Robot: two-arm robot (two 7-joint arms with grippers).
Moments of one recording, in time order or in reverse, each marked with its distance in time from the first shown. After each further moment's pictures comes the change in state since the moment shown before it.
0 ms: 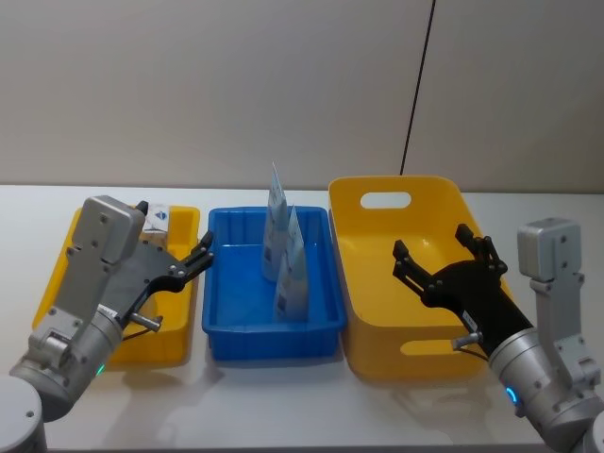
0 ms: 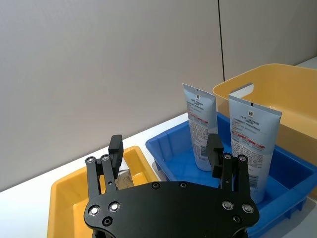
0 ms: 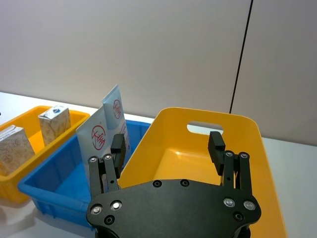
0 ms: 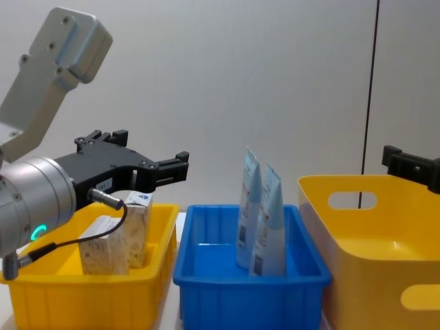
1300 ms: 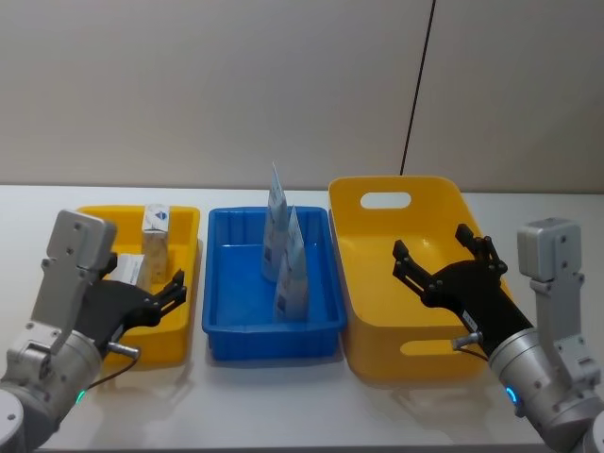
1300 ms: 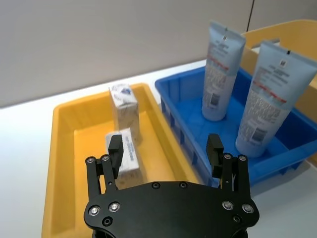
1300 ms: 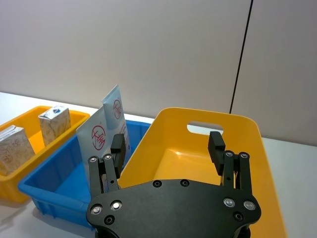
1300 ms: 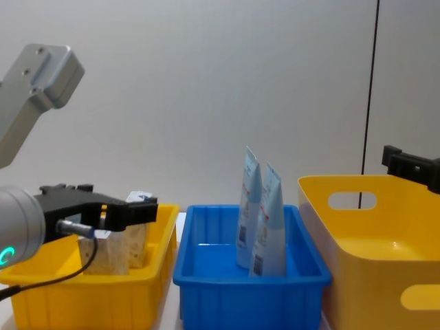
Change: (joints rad) left arm 0.098 -0.021 -0.087 -0.112 -0.097 0.288 0.057; right arm 0.000 0.000 0.000 0.000 0.000 0.000 0.000
